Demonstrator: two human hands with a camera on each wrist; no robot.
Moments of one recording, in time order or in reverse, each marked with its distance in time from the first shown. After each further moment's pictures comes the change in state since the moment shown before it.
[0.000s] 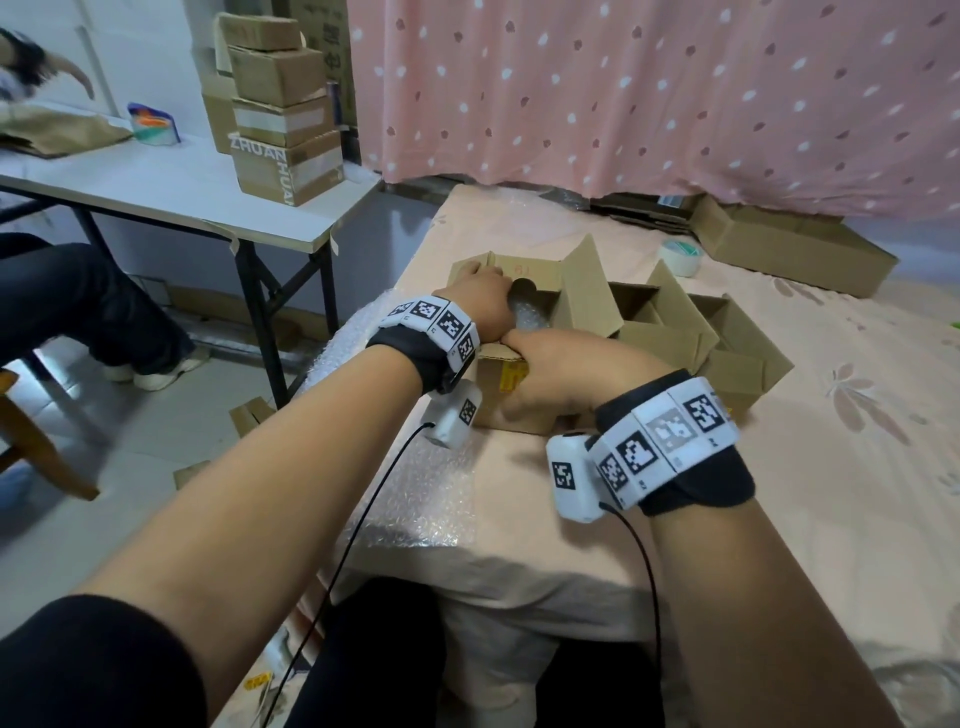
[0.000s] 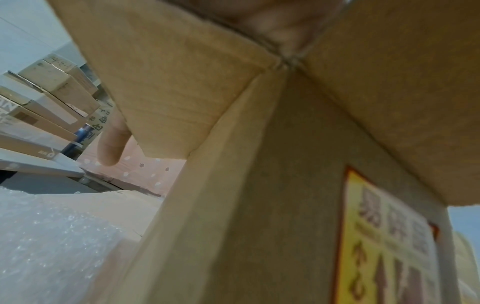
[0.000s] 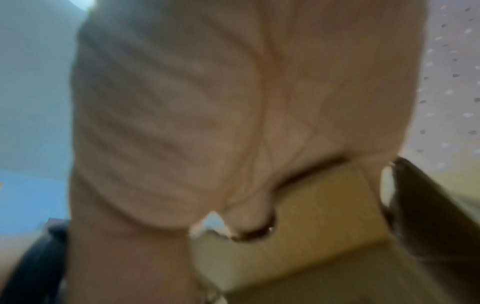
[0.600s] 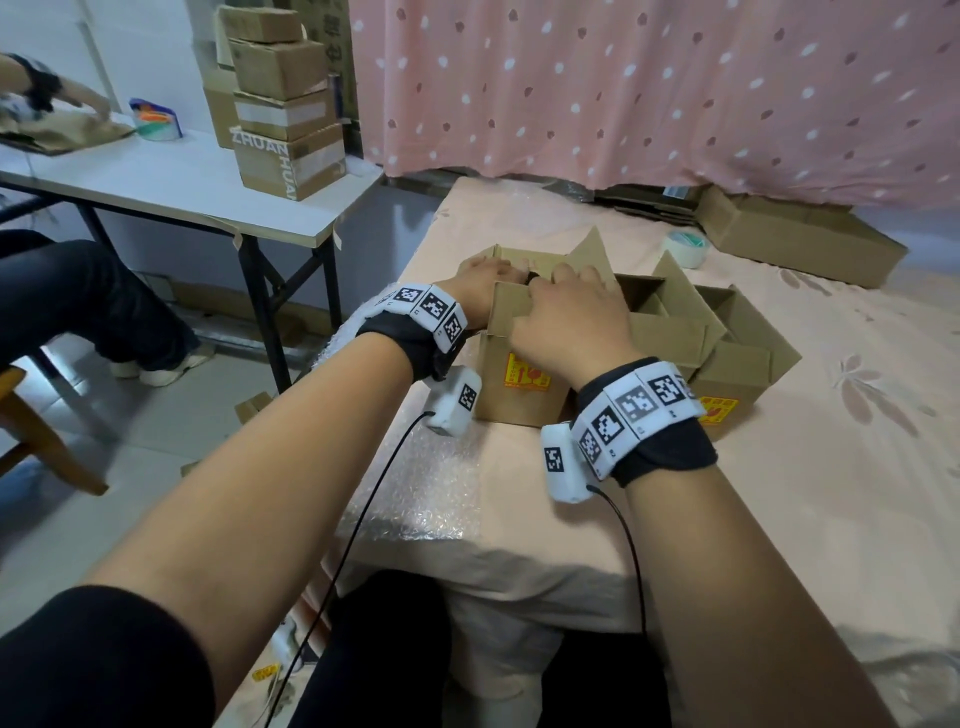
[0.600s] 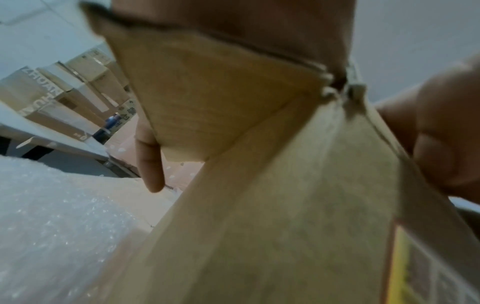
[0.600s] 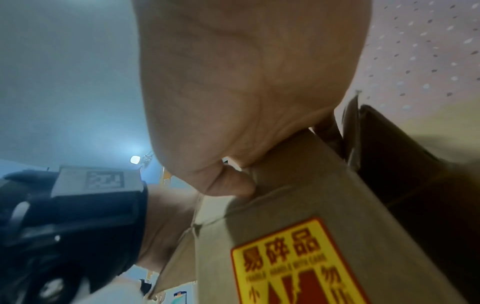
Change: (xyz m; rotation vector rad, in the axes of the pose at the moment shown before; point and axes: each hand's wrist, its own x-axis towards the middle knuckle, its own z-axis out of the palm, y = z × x) left_hand -0.021 -0.002 -0.012 -0.216 -0.017 0.097; right_hand 0.030 0.007 0.006 -0.176 0.446 0.172
